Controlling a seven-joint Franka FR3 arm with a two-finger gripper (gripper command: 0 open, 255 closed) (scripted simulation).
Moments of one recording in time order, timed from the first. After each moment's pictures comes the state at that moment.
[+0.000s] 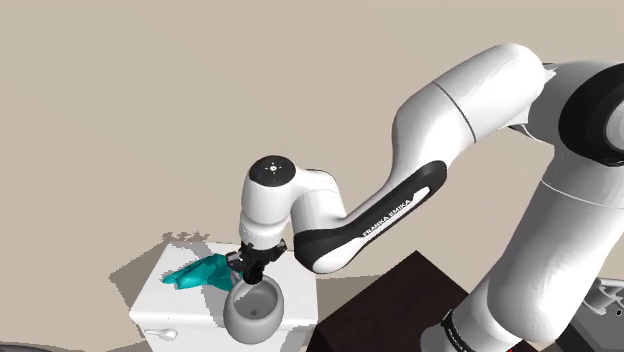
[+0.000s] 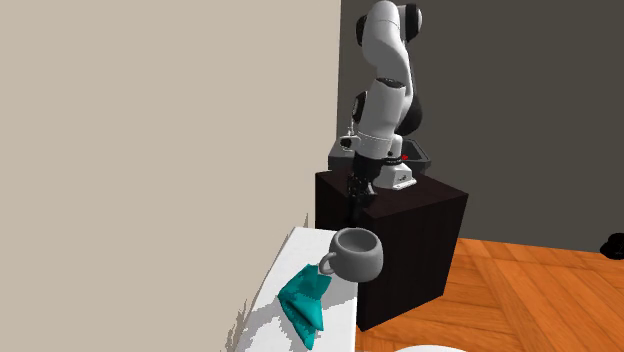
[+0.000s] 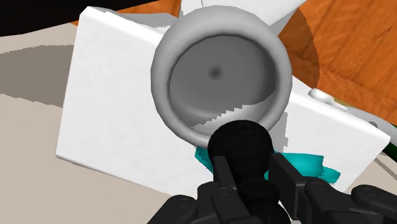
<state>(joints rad) 0.05 0.20 0.70 -2.31 -0.50 2.49 1.33</state>
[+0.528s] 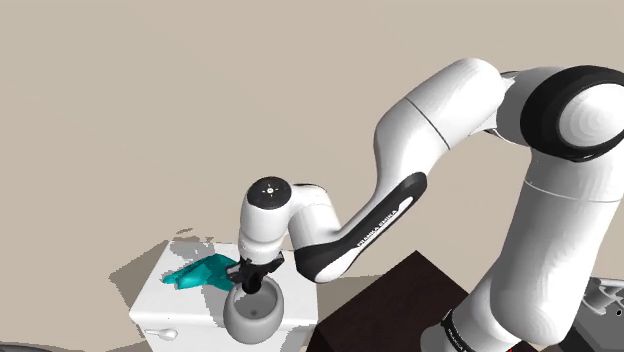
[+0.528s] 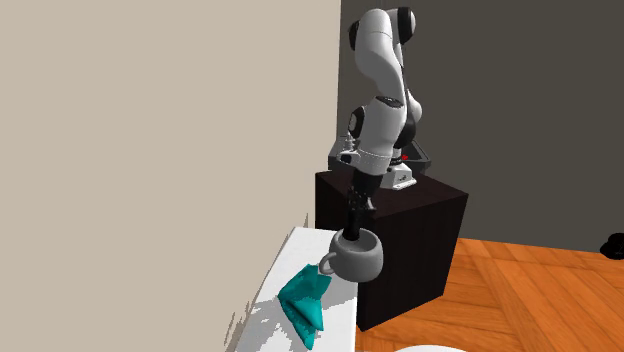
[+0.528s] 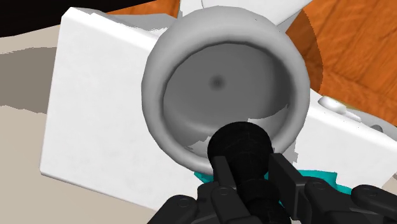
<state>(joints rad) 0.10 0.31 0.64 -2.30 -0.65 2.55 1.45</state>
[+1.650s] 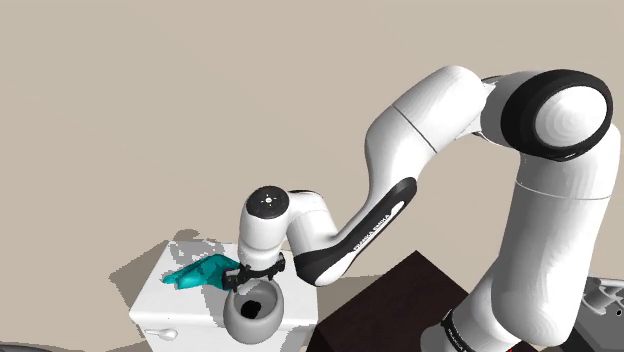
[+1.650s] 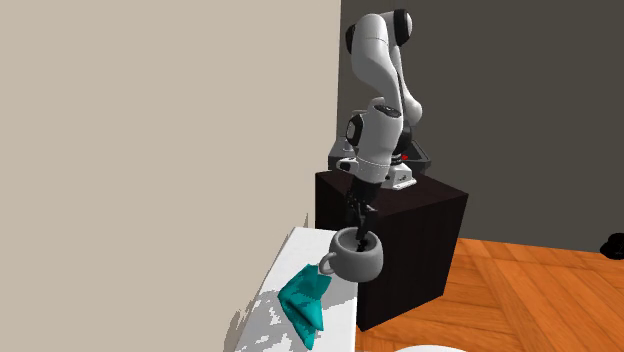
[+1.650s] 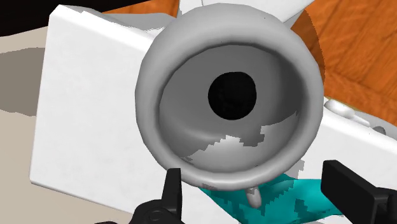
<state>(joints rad) 0.13 0.36 0.60 -2.29 -0.73 2.58 1.50</state>
